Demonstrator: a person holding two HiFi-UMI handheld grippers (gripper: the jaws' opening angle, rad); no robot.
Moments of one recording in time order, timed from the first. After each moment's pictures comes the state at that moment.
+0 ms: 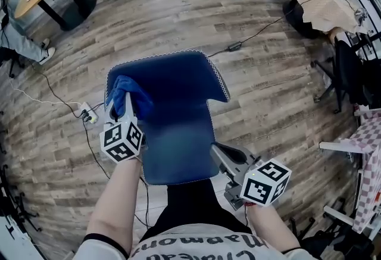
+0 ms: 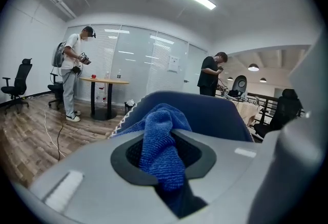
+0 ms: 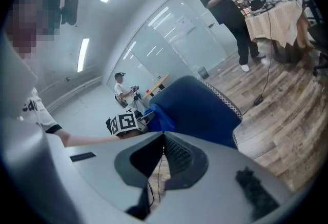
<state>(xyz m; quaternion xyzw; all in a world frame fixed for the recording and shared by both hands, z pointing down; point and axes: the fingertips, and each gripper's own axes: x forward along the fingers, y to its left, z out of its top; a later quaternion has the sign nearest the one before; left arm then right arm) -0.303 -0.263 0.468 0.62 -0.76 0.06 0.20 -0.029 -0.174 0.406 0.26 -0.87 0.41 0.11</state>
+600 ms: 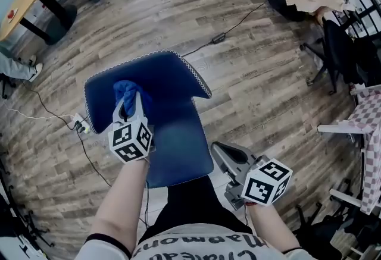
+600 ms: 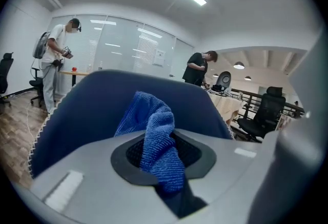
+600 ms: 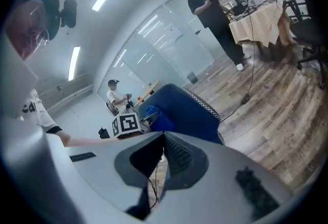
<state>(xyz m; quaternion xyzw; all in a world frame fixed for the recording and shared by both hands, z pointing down) -0.207 -0.304 0.488 0.68 -0.70 0.07 0.22 0.024 -0.184 0.414 0.31 -0.84 0.43 0.09</state>
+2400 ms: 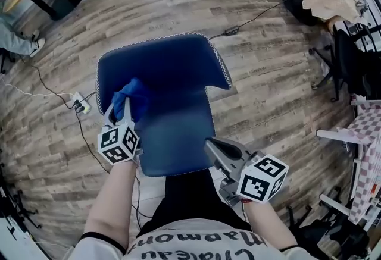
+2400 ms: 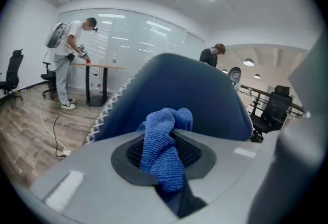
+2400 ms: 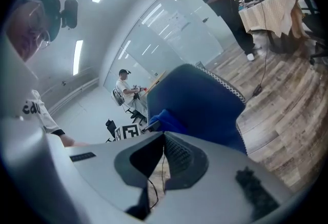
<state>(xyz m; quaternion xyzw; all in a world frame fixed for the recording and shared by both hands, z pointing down) -0.296 -0.228 0.539 0.64 -0.72 0.09 0.26 -0.042 -0.163 0.429 0.26 -0.85 0.44 0.12</state>
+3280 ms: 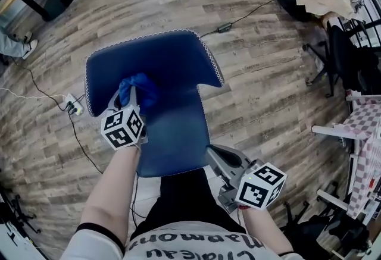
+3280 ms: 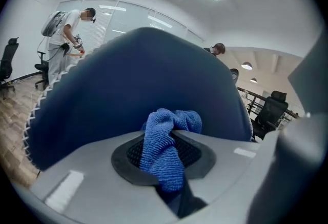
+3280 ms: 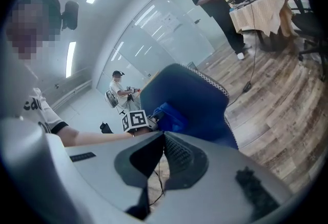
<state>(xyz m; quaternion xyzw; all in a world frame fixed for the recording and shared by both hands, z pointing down) -0.259 -0.277 0.563 0.66 -0.69 0.08 0.29 -0.019 -0.146 0.446 0.29 -0.83 0.46 0.12</state>
